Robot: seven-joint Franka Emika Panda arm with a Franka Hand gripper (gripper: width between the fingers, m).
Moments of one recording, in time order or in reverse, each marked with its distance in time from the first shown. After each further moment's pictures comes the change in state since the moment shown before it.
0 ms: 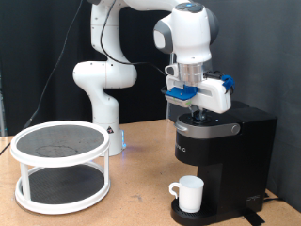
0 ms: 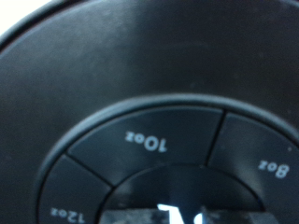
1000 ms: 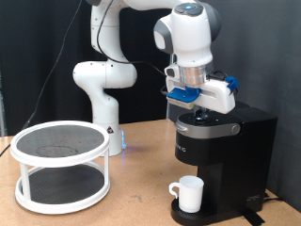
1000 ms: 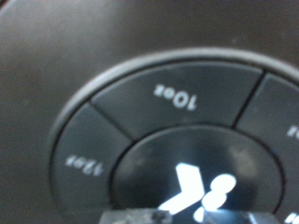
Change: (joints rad) arm -0.003 0.004 -0.006 0.014 0.094 -0.014 -0.155
